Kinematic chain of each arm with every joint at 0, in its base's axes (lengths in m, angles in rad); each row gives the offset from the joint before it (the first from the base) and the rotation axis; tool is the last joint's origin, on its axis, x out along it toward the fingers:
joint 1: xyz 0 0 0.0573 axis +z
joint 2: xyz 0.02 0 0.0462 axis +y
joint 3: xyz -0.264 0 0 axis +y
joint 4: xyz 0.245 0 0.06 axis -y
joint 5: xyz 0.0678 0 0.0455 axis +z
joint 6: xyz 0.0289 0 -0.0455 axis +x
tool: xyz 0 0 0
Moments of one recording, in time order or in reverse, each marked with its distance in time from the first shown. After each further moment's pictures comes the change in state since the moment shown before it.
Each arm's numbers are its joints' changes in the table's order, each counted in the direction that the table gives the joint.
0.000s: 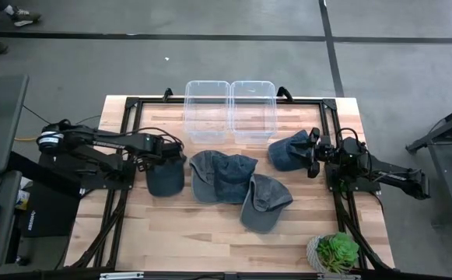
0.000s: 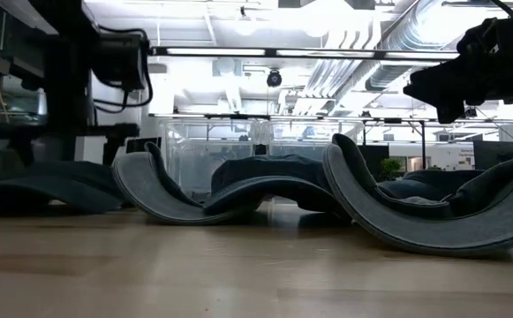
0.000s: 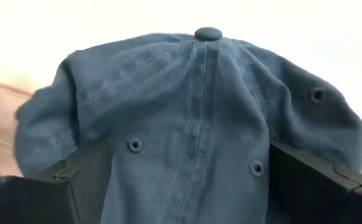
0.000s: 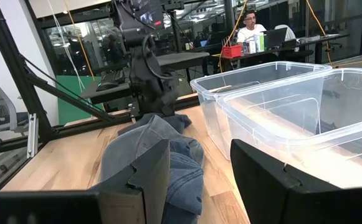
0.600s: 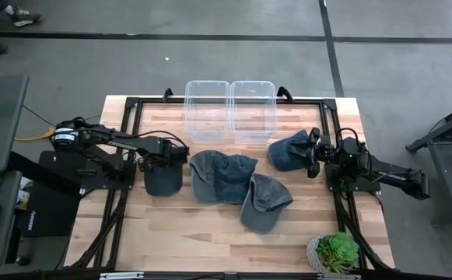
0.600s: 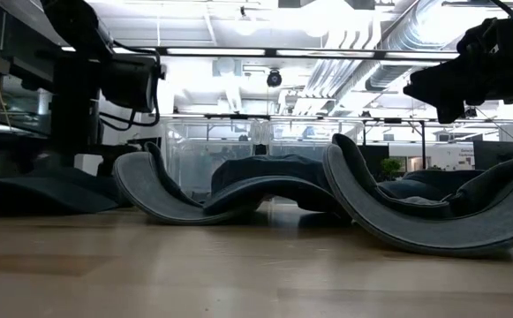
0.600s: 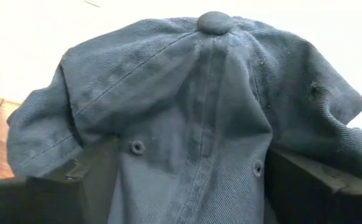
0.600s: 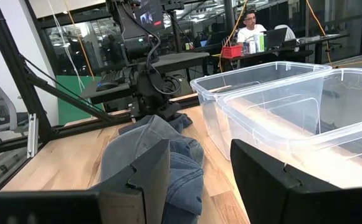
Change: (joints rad) left arm -0.002 0.199 0.004 0.034 0.009 0.038; right arm 0.000 0.000 0.000 0.000 0.000 0.000
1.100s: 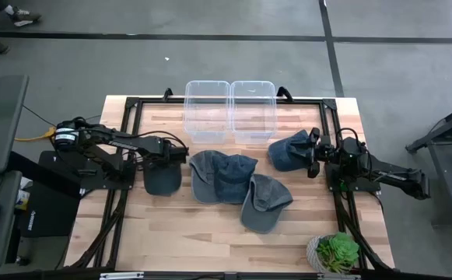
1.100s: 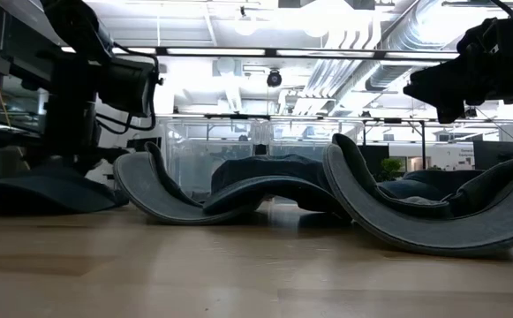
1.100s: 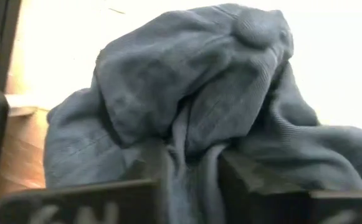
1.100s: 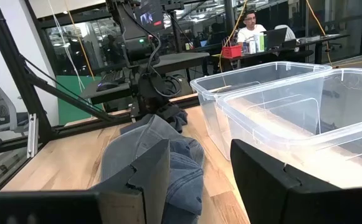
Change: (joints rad) left arm 0.001 0.005 0.004 -0.053 -0.033 0.039; right arm 0.000 0.000 0.000 0.001 0.000 0.000
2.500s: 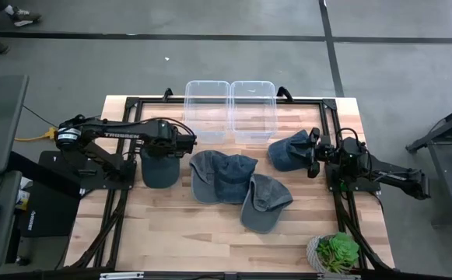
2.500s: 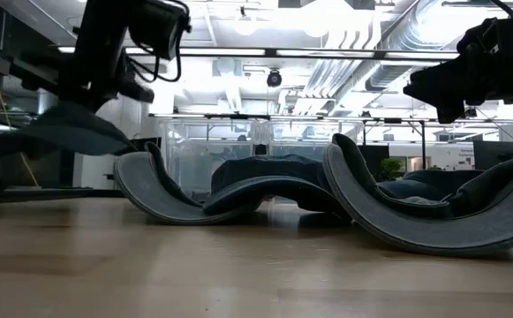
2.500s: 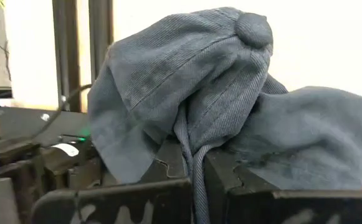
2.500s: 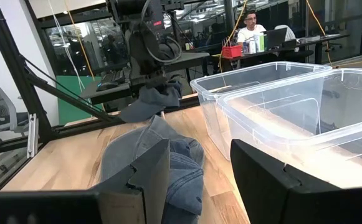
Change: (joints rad) left arm 0.000 -0.018 -0.503 -0.623 0.058 0.271; right arm 0.000 0.000 0.000 0.001 0.000 0.000
